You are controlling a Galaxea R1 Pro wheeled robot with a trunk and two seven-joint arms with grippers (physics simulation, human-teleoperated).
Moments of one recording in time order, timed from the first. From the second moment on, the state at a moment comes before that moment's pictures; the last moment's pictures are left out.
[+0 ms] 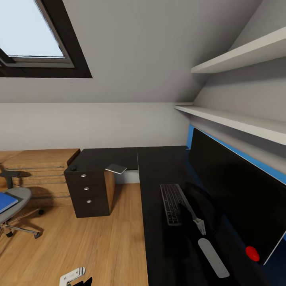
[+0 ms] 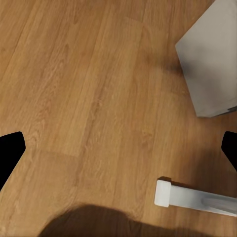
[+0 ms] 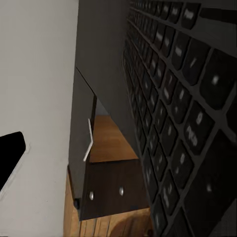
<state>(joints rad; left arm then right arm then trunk) 0.08 -0.06 0.23 -1.21 0.20 0.41 -0.07 -0.33 0.03 0.07 -1.00 -1.40 0.01 -0.07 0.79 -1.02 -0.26</state>
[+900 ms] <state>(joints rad) 0.08 -0.06 0.23 -1.21 0.20 0.41 -0.07 -0.33 0.03 0.07 -1.00 -1.40 0.01 -0.07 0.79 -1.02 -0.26</state>
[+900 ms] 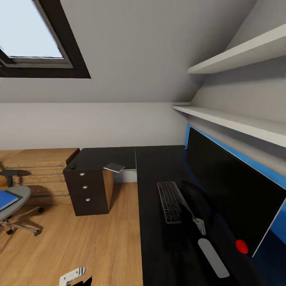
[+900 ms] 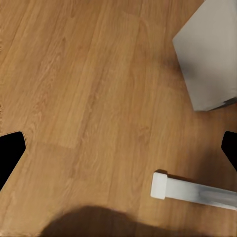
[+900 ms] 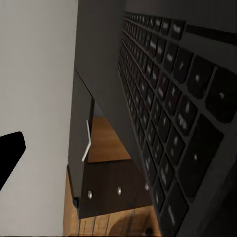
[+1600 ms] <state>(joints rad) 0.08 -0.06 0.23 -1.21 0.20 0.41 -0.07 -0.33 0.03 0.07 -1.00 -1.40 0.01 -0.06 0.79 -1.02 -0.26</state>
